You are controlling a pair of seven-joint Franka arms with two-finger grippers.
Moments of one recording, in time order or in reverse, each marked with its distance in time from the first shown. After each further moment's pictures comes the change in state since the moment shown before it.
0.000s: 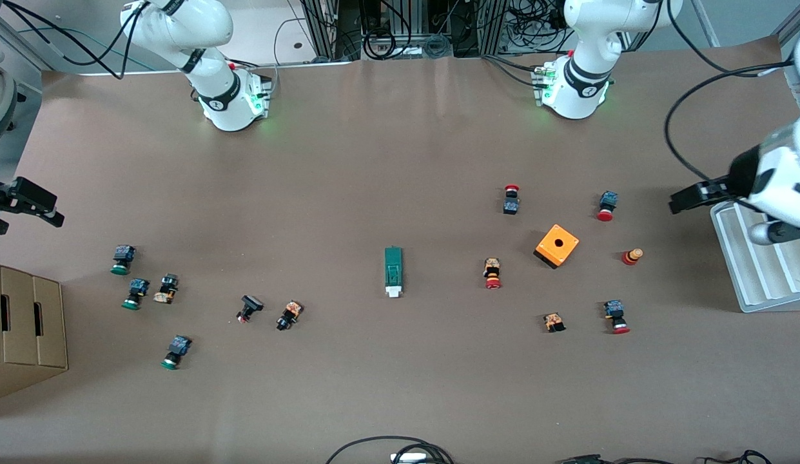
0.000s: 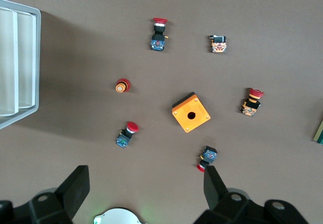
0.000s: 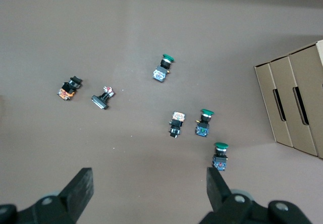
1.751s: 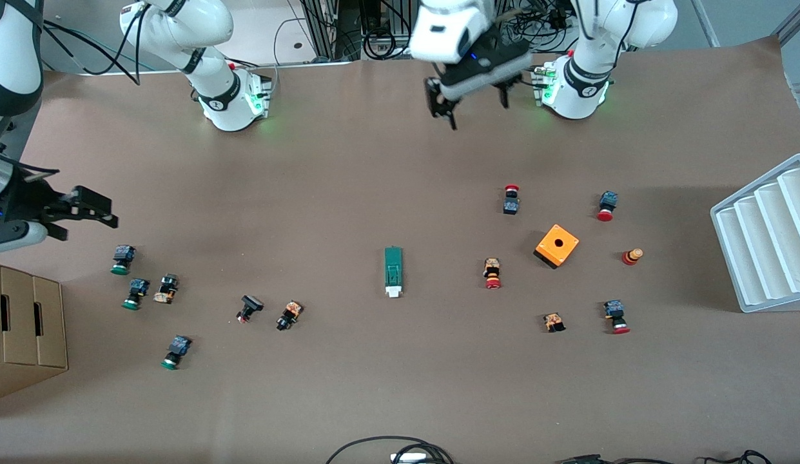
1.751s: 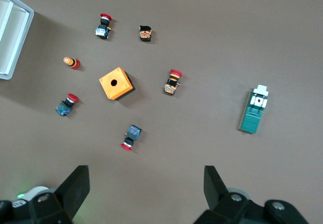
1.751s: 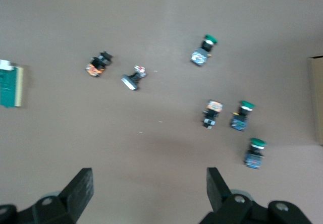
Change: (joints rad) left arm -0.774 -0.048 -0.103 0.019 0.325 -0.002 -0.950; right arm 0.087 0.068 0.013 -0.005 0.074 -0.059 0.011
